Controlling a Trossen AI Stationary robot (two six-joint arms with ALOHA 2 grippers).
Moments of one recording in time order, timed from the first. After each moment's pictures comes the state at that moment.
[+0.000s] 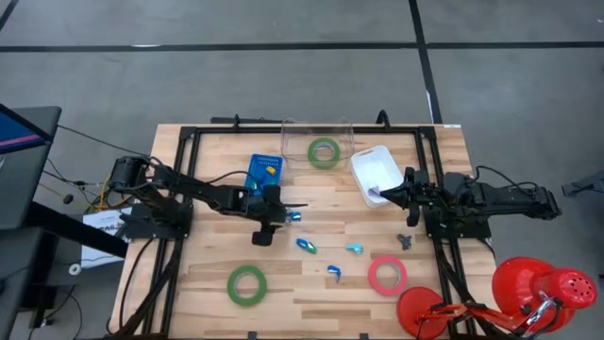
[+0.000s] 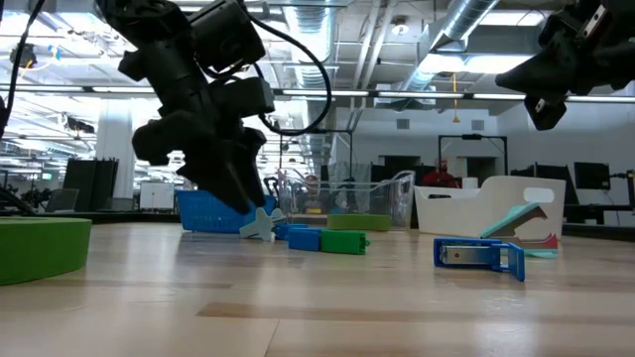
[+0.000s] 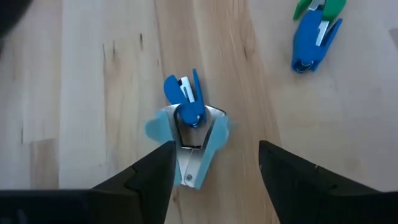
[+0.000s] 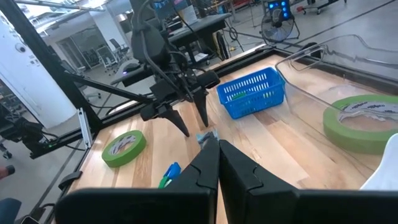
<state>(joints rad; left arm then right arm) -0.05 1.60 0.77 -0.12 -0.12 0.20 0.01 0.17 0.21 -0.18 0.13 0.39</state>
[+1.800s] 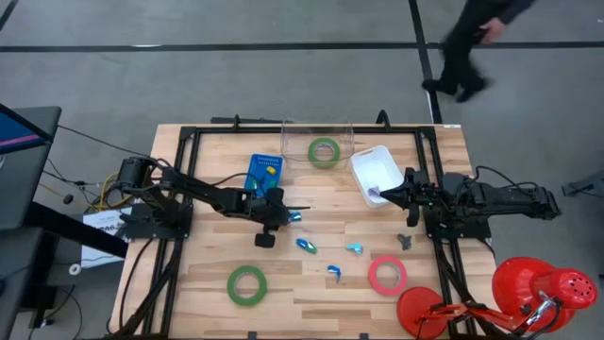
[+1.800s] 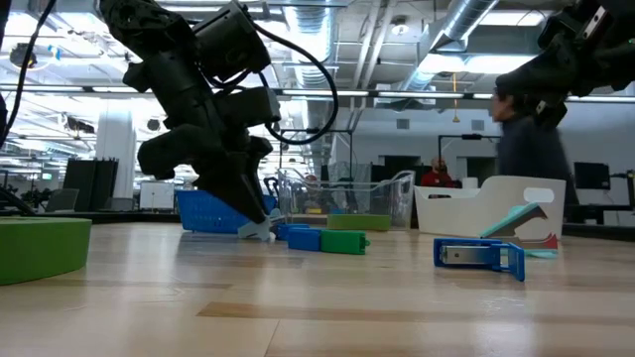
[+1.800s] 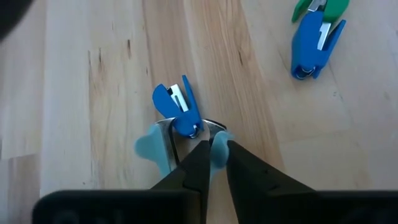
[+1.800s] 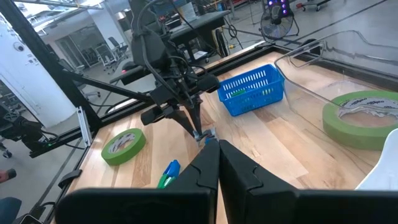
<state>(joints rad) -0.05 1.66 0.76 -0.05 -0.11 0.21 0.01 0.17 0.21 -0.19 0.13 0.39</state>
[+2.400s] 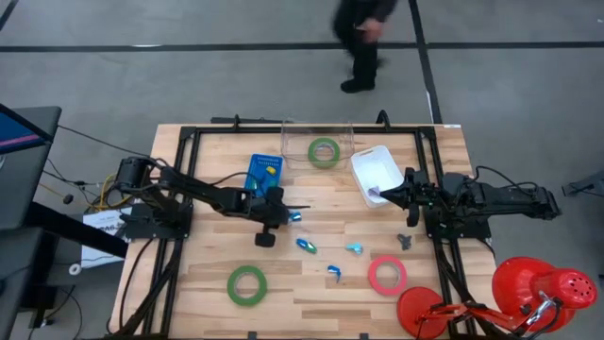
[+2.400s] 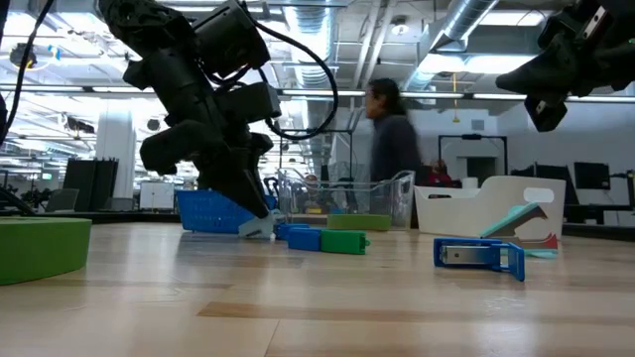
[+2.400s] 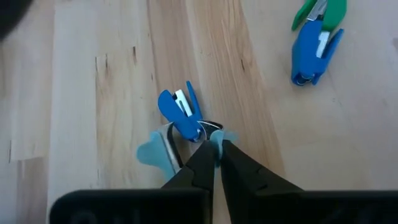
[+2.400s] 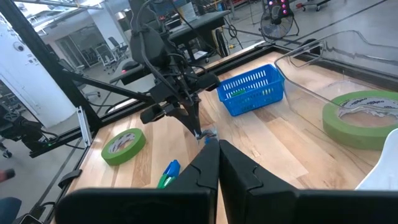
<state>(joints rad) -0.05 1.64 0.76 -0.05 -0.11 0.20 0.01 0.17 0.21 -0.19 0.13 0.39</state>
